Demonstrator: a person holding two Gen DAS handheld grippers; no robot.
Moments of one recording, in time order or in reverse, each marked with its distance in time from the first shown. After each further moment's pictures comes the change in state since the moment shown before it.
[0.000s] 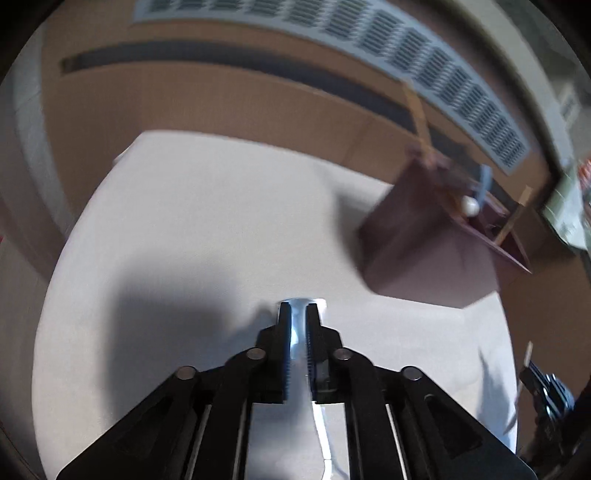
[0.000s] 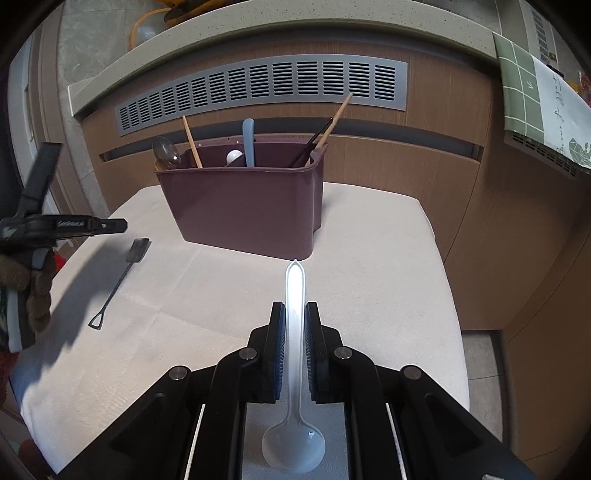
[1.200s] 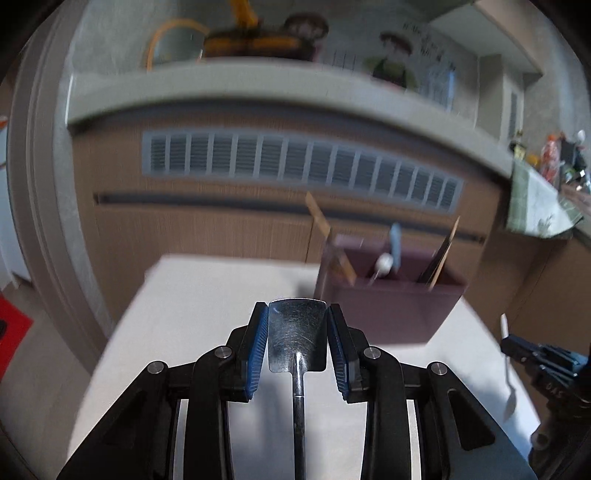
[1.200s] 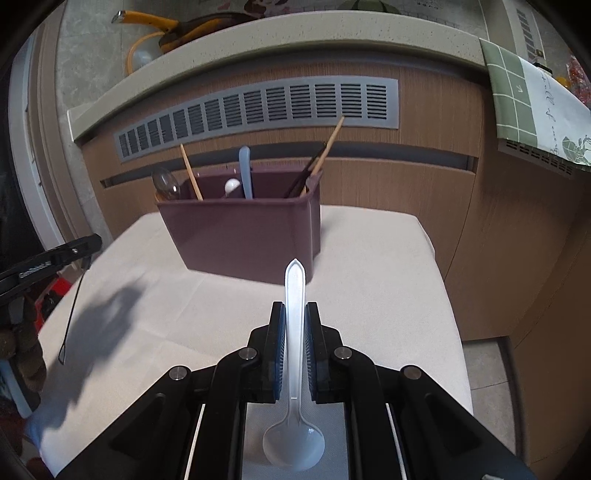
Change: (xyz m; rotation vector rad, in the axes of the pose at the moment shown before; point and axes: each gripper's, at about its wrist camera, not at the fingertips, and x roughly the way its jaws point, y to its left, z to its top) left arm -0.114 -0.085 -0.047 0.219 -0.497 0.046; right arm -0.005 -0.004 0.010 0.058 -0.099 0.020
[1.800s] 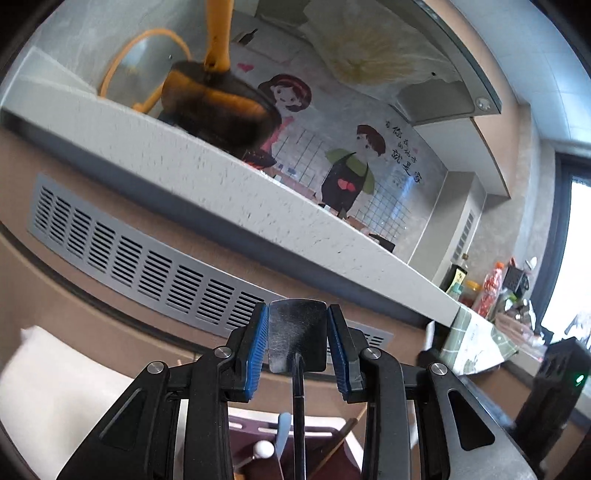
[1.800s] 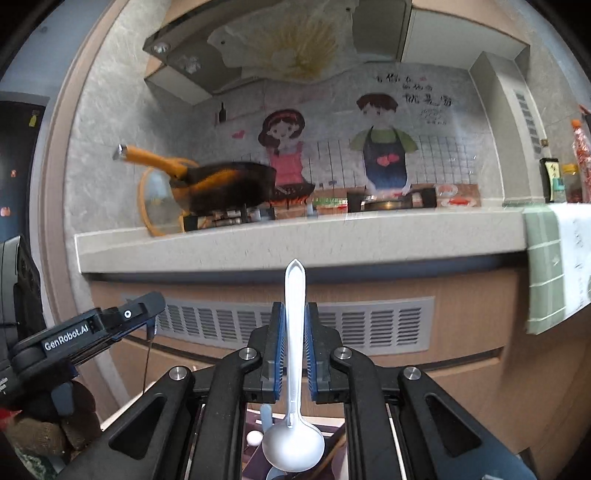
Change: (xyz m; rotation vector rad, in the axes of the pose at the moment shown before) left arm 0.099 -0.016 0.123 -0.274 -0.245 -0.351; right arm -0.001 0.022 0.166 -0.015 -0.489 0.043
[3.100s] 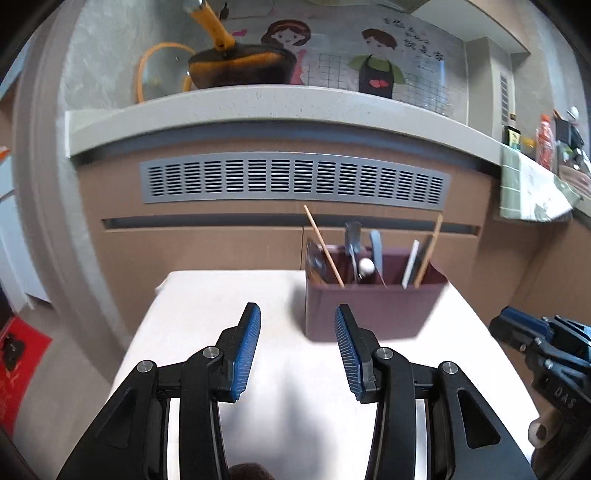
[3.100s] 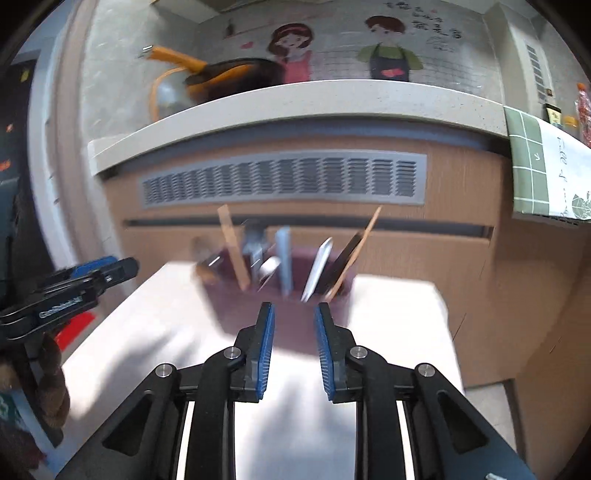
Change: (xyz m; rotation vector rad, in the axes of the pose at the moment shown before) left arm -0.146 -0.033 -0.100 0.355 0.282 0.413; right arm -0.092 0.020 -0.104 -0.034 0.356 0.022
